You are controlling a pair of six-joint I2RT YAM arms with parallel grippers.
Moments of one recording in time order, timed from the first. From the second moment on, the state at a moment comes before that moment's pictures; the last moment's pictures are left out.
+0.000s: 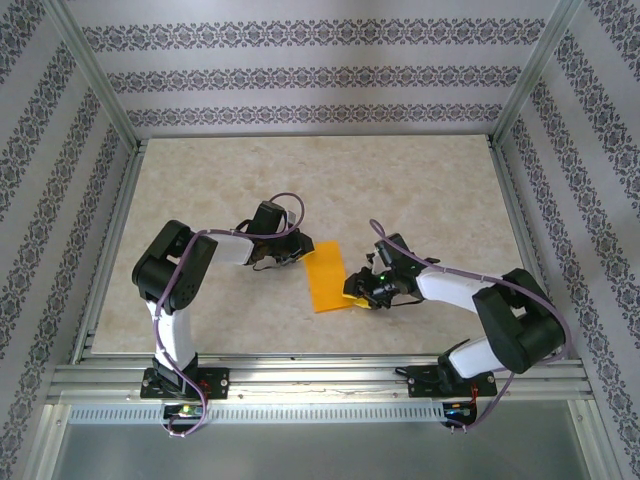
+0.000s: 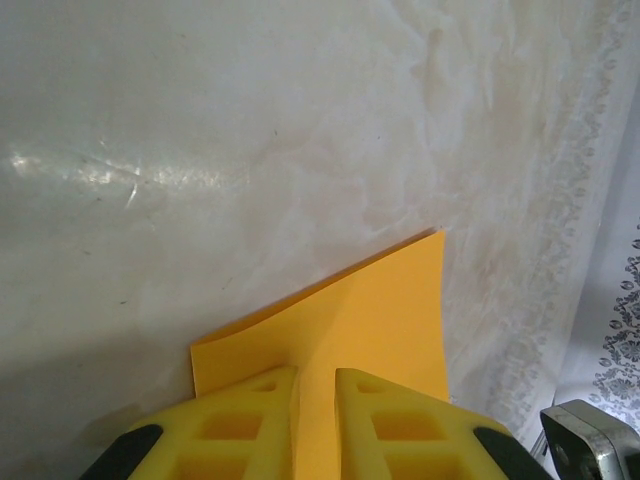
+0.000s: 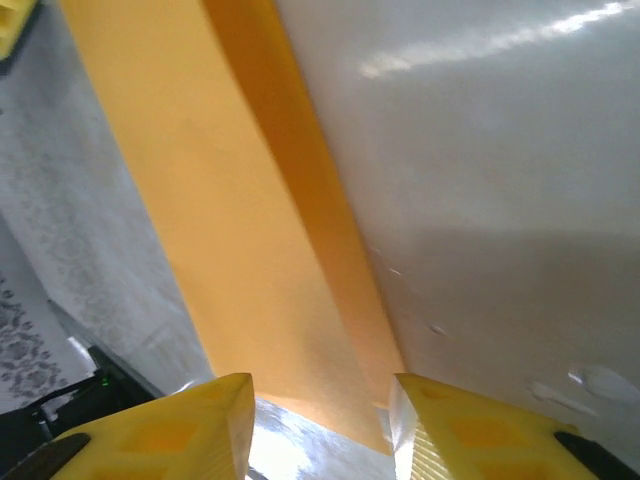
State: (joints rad) left arm -0.44 1.92 0.94 0.15 0.53 -0.92; right arm 0.50 1.46 0.55 -0.15 -0.62 0.94
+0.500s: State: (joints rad) left arm -0.44 1.95 0.99 0.09 0.55 -0.92; right arm 0.46 1.60 0.56 0.21 -0.73 1.07
